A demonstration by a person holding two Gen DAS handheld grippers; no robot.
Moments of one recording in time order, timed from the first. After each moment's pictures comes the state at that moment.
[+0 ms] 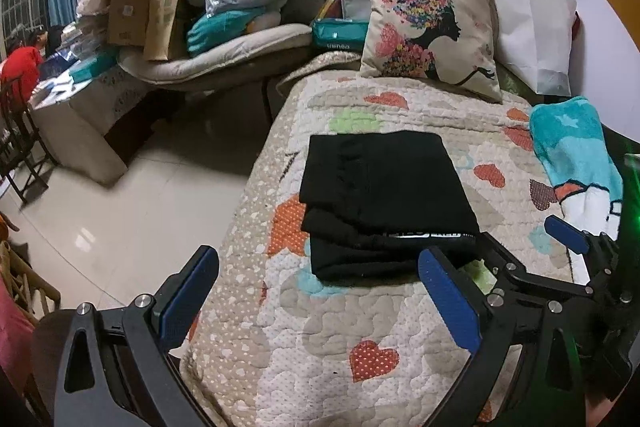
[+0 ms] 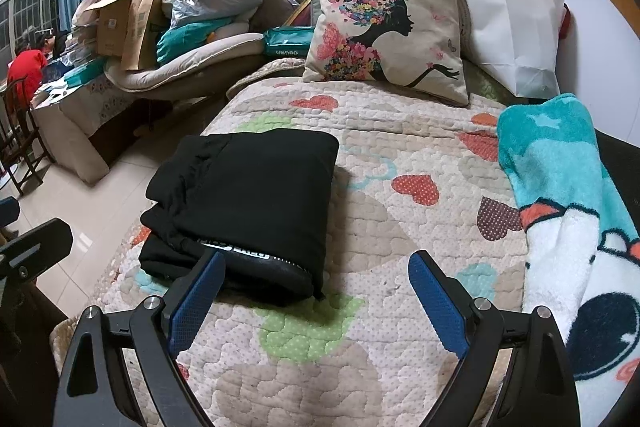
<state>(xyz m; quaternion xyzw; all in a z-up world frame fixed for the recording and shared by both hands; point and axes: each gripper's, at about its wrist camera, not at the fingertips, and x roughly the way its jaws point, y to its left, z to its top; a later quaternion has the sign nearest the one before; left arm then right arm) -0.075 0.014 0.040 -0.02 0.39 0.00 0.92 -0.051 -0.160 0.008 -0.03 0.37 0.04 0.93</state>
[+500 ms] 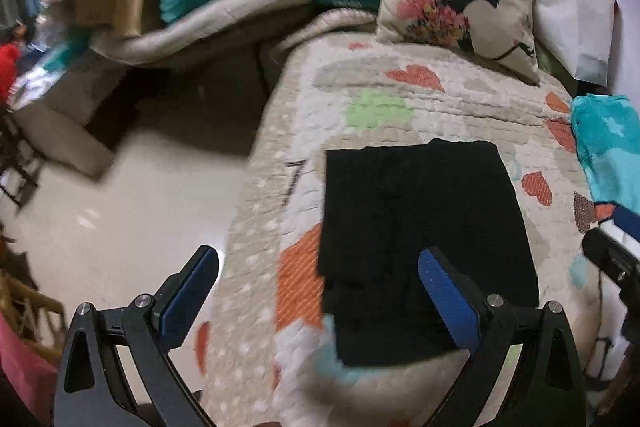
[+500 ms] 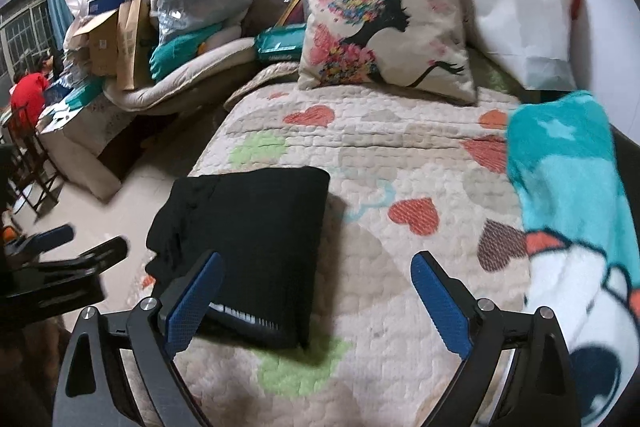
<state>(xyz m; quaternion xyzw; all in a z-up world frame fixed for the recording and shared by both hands) 0.059 0.032 0.009 -0.01 0.48 -0.01 0.88 0.025 -0.184 0.044 0.01 0.42 0.08 0.90</state>
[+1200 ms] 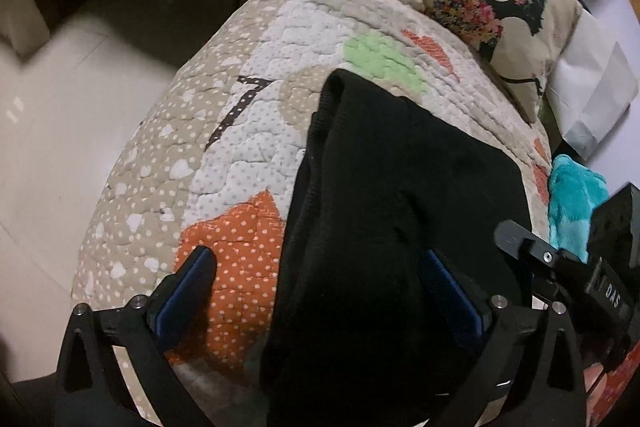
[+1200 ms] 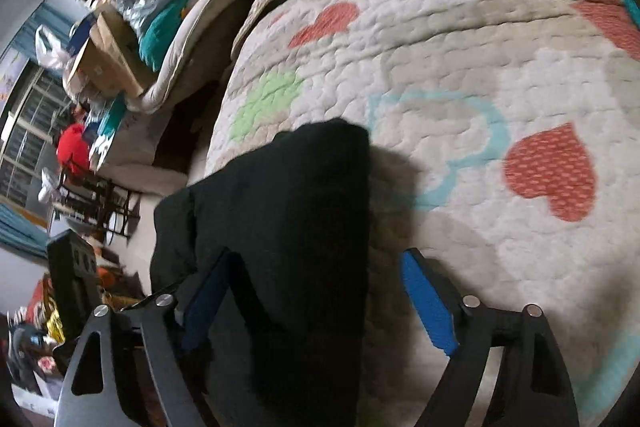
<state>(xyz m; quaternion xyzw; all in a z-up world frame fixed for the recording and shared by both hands) 0.095 0.049 -0.087 -0.22 0.52 -0.07 0.82 0.130 -0.190 -0.069 0.21 0.54 0.18 0.80</state>
